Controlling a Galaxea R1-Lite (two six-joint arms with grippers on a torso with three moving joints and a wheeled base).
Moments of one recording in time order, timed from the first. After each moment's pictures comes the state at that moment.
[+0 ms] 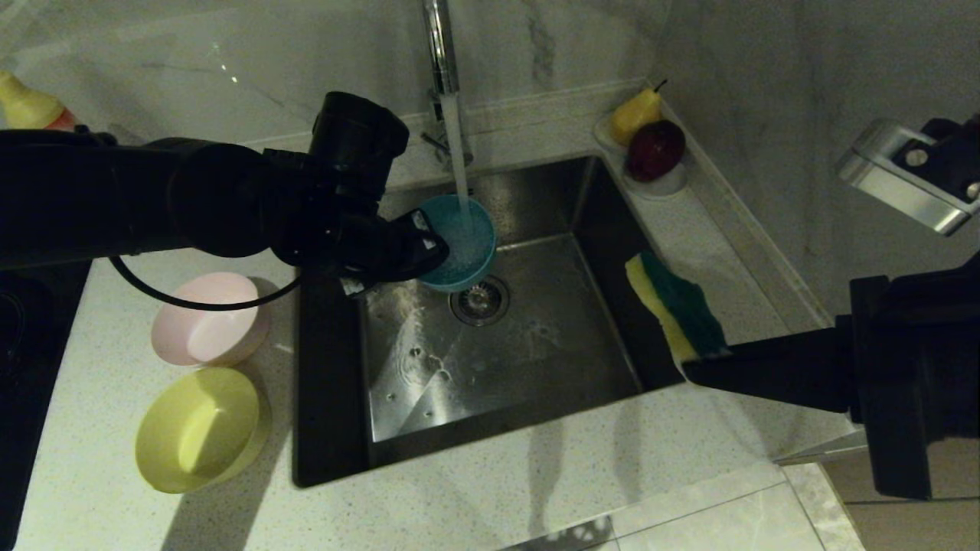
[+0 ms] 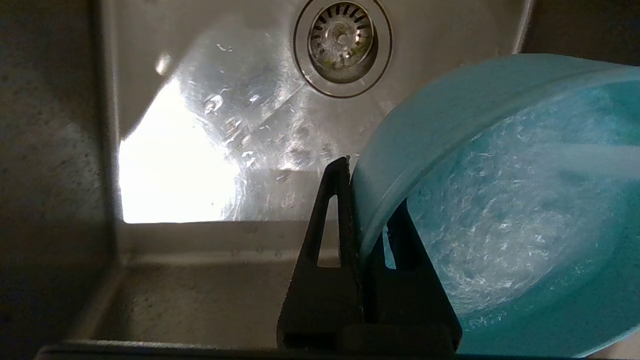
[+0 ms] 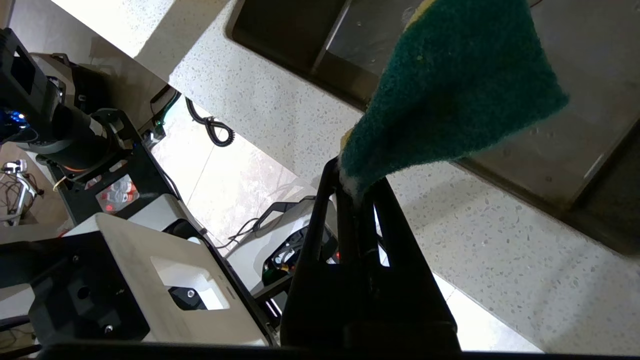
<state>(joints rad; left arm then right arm) -0.51 1.90 -1.68 0.34 0.28 -0.72 0.81 1.30 -1.23 0.37 0.08 0.05</state>
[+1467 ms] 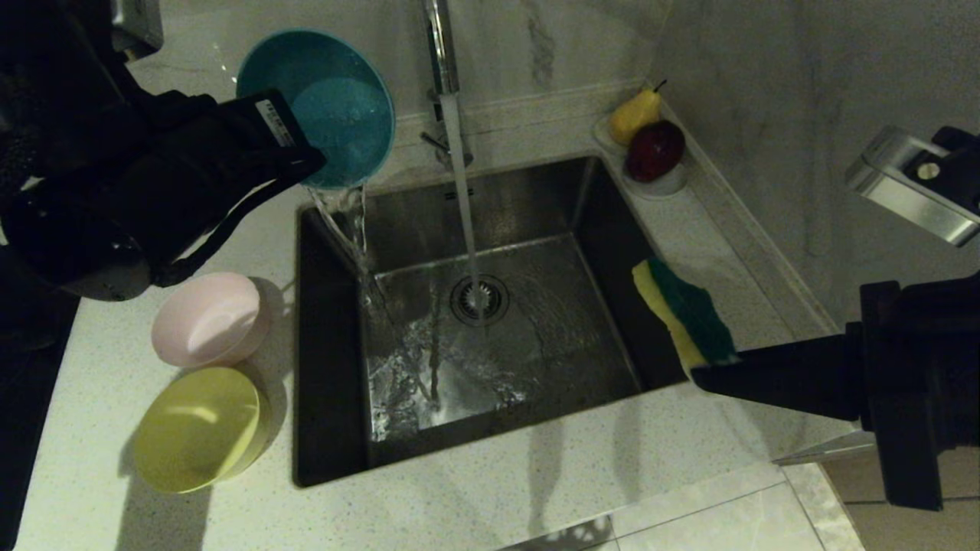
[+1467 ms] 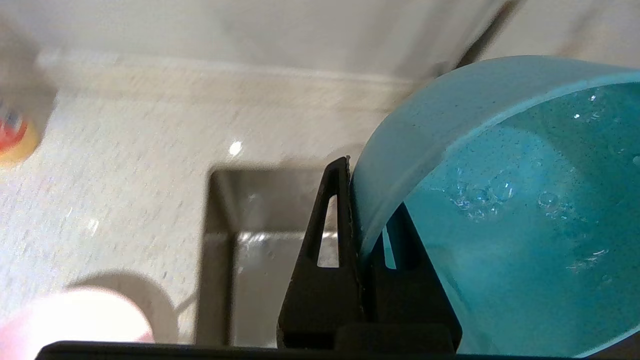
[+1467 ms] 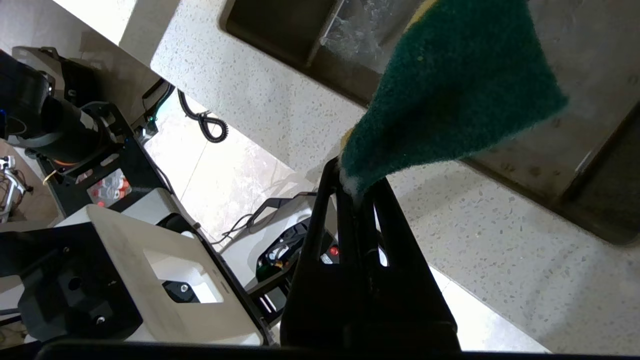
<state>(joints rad) -0.51 1.49 -1.10 -0.63 0.54 -0.10 0.81 1.28 -1.22 0.38 0.07 0.03</state>
